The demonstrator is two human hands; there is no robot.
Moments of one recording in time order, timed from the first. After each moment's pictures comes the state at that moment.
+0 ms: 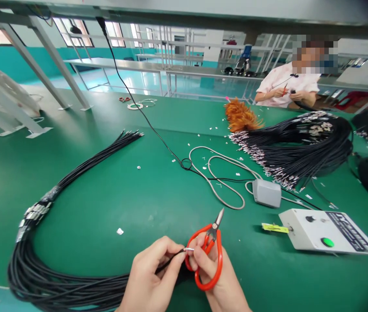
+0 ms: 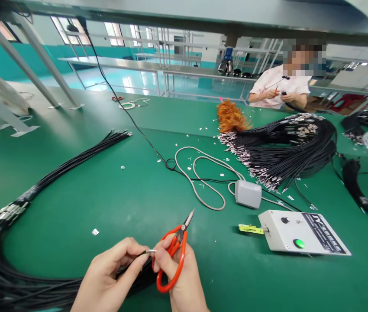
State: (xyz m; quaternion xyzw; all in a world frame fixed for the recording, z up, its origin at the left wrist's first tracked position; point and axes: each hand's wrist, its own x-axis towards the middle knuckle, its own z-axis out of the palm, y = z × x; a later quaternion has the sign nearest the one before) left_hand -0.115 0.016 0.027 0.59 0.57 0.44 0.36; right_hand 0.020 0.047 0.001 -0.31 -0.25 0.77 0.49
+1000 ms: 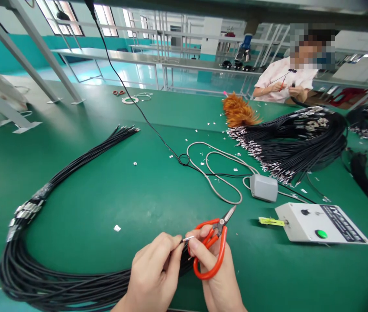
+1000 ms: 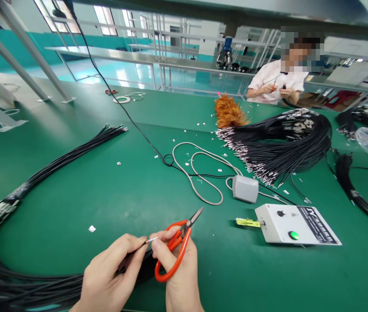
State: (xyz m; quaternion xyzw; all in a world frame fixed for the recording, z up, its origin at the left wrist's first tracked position) left_hand -0.109 0.021 0.022 0.68 0.54 0.48 0.12; right_hand 0.012 0.041 0.021 -0.41 -0.23 0.70 0.53
